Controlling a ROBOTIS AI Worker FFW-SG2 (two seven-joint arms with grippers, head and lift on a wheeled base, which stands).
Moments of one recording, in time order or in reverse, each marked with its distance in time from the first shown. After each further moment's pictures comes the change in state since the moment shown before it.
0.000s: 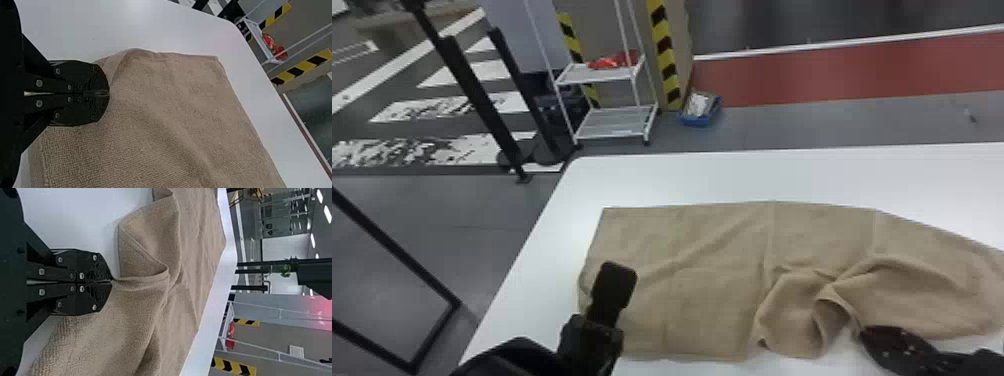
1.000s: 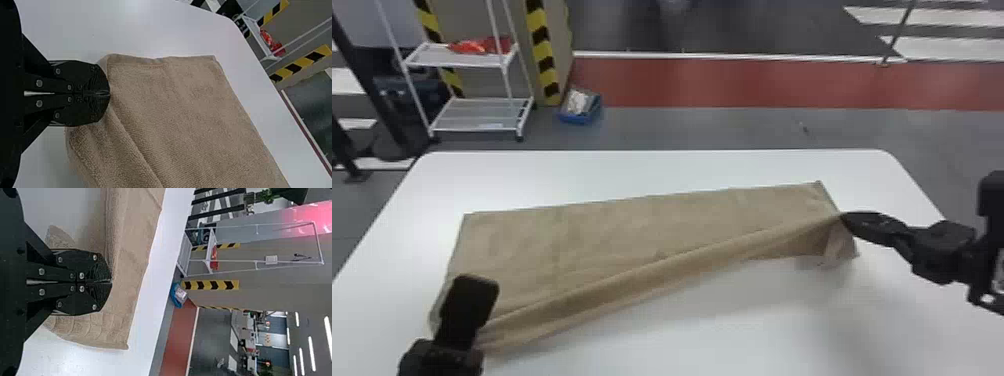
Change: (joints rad) left arm 0.009 0.001 -0.014 -0.006 -0.016 0.002 -0.004; right arm -0.334 -0.177 -0.319 0.089 -0.205 0.325 0.048
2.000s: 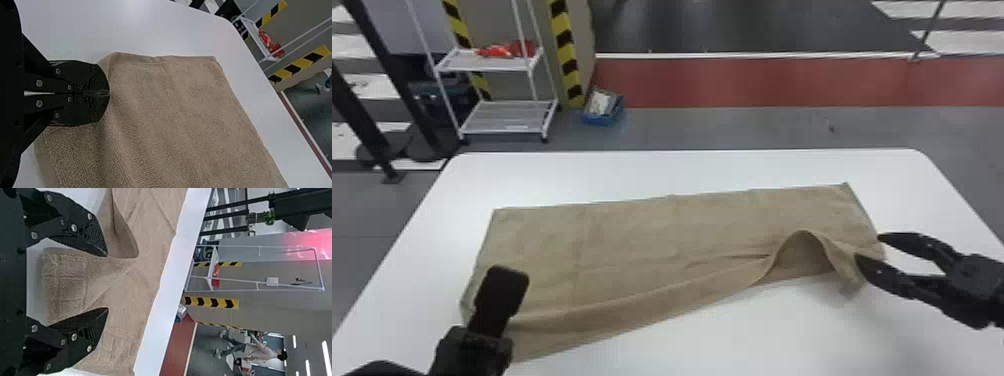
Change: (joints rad) left arm -0.033 0.005 -0.009 0.023 -0.004 0.003 -0.003; right arm 0.155 0.018 -0.011 -0.030 -0.037 -0.186 0.031
